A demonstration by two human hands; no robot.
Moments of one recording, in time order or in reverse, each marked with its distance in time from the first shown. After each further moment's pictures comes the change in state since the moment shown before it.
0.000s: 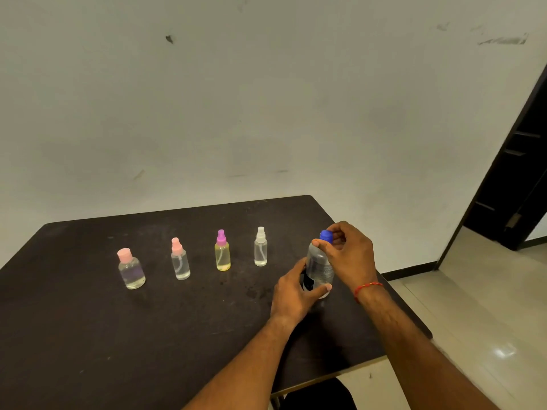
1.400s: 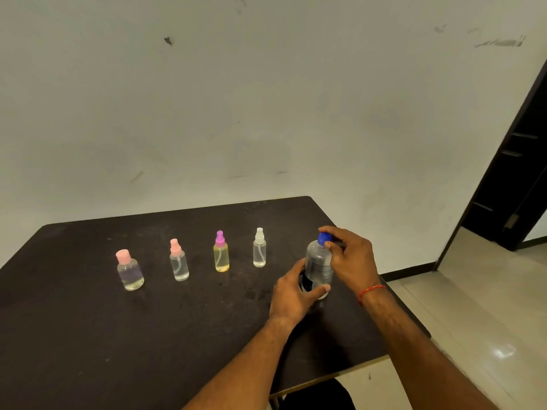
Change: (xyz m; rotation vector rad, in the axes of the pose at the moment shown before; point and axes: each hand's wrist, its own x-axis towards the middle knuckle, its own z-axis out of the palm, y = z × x) left_hand 0.000 0.000 -0.001 -0.003 0.003 0.003; right_hand -0.001 0.012 -0.006 0.034 -0.077 -0.074
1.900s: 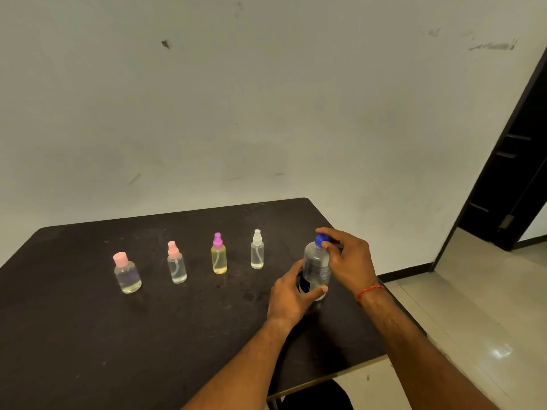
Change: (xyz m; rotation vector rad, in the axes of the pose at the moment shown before) left_hand 0.000 0.001 0.000 0.011 -0.004 0.001; right_hand 0.000 -0.004 -0.005 -0.026 -0.027 -0.005
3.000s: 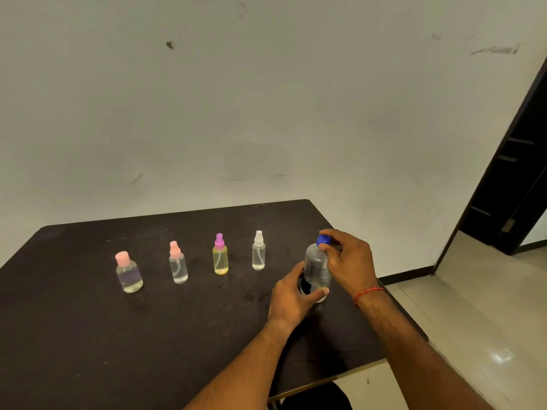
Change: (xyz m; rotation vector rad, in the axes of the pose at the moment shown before) left_hand 0.000 0.000 0.000 -0.009 -0.002 -0.002; right_hand 0.001 0.000 0.006 -0.079 0.038 -0.003
